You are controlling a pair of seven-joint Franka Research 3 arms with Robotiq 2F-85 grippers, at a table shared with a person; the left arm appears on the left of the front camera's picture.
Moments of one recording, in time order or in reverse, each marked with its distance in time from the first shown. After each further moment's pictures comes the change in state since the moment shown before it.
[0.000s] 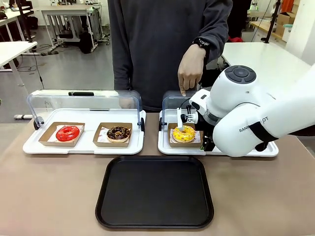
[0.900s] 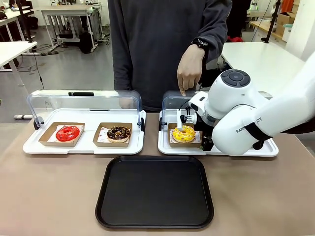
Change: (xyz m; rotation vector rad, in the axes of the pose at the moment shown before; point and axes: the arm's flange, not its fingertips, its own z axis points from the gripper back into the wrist) left arm 0.000 0.000 0.000 0.000 0.000 0.000; right arm -0.005 -0.011 -0.027 0.009 0.011 -0.023
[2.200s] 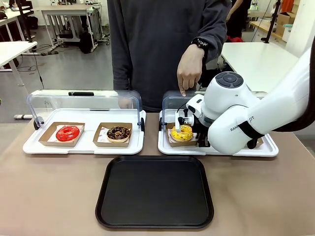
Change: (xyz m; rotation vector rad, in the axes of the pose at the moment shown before) left arm 0.000 0.000 0.000 0.000 0.000 0.000; right arm 0.005 -0.003 -0.017 0.042 0.015 -0.003
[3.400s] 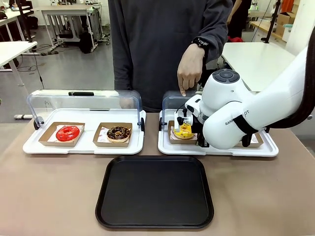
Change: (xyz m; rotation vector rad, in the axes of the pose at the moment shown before) left arm 0.000 0.000 0.000 0.000 0.000 0.000; right arm 0.003 -0.001 -0.001 0.064 0.018 -0.011
